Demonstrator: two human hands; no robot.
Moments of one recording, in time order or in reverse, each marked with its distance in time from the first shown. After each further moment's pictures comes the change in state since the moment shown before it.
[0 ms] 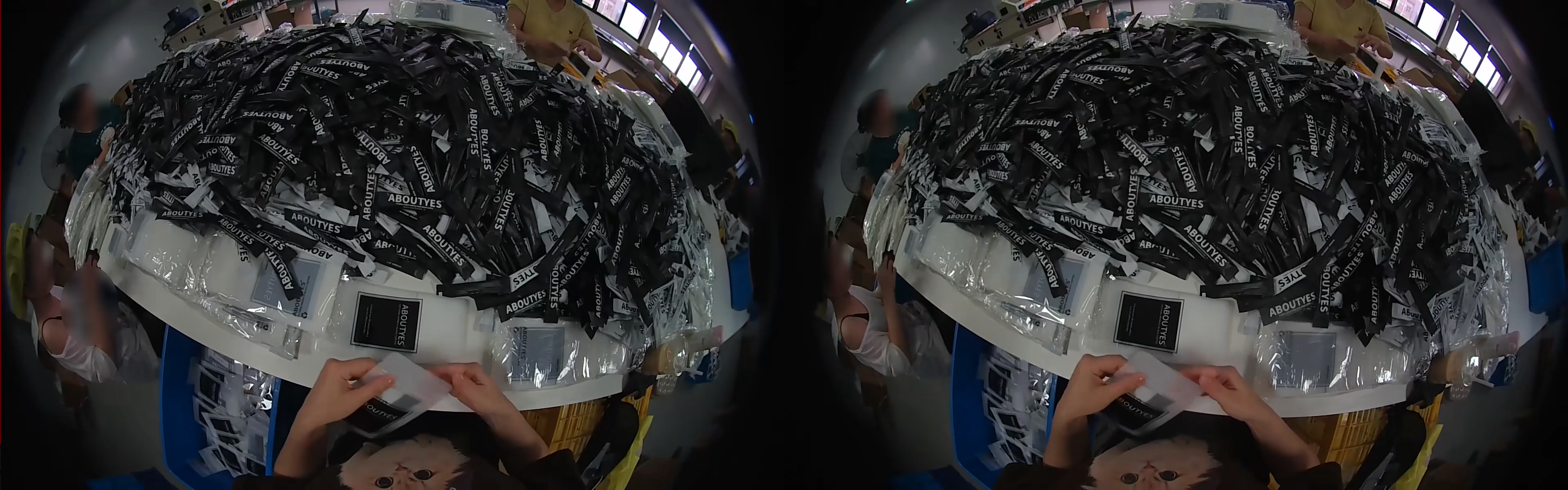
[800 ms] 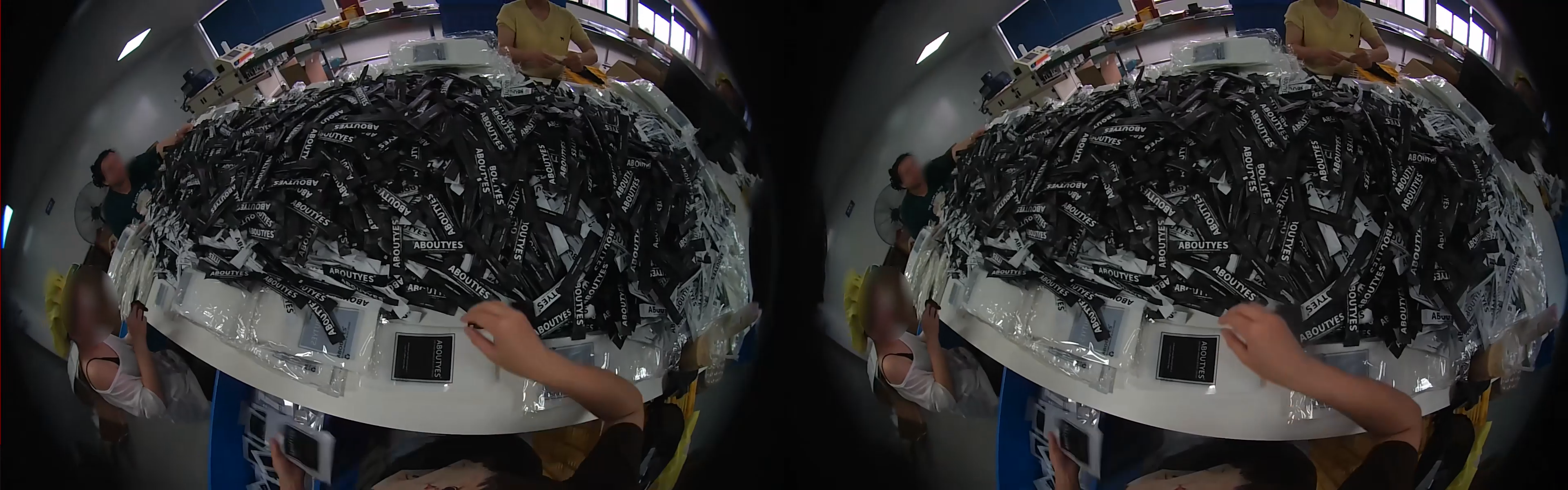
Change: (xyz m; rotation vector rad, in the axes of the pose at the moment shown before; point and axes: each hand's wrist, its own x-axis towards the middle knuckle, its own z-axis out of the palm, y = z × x) left_hand -0.165 -0.183 -0.123 -0.867 1.019 -0.163; right_hand 0.063 -0.105 -0.027 -1.173 0.297 -0.628
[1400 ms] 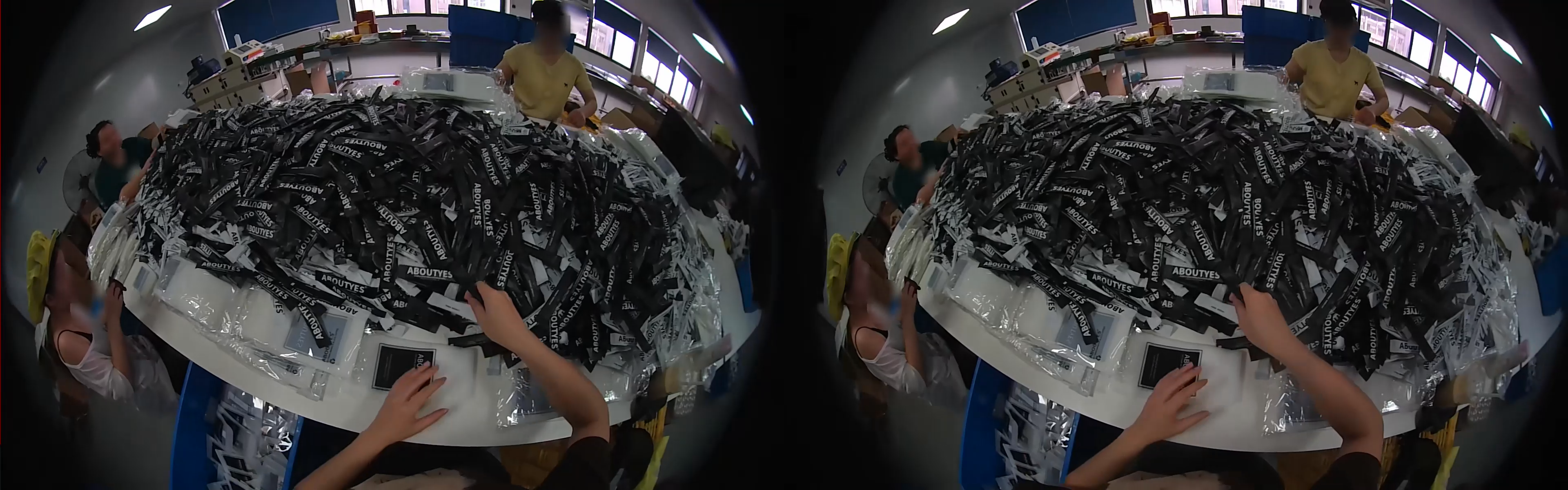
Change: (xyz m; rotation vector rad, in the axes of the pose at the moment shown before) left_hand -0.072 -0.069 0.288 0.985 -1.135 1.315; right_hand 0.040 0.038 -0.008 -0.029 0.049 0.351
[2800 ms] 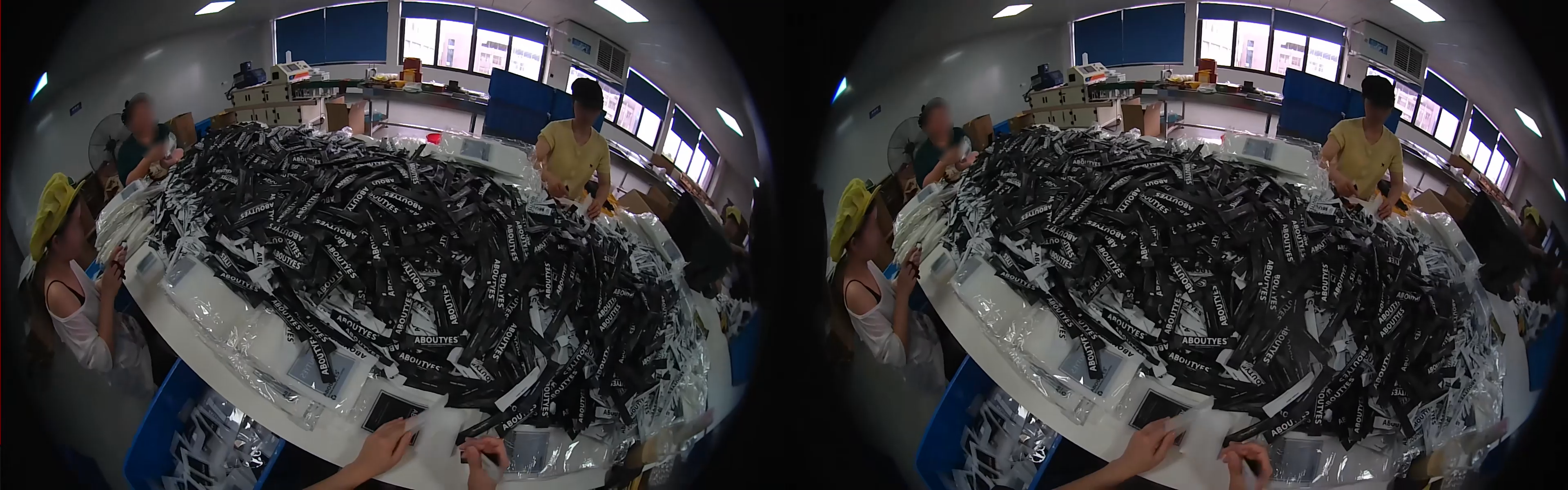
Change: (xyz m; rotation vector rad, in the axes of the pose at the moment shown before) left_hand -0.022 -0.019 0.017 -0.121 0.131 -0.282; right_hand -0.148 -0.038 0.038 0.826 0.360 0.247
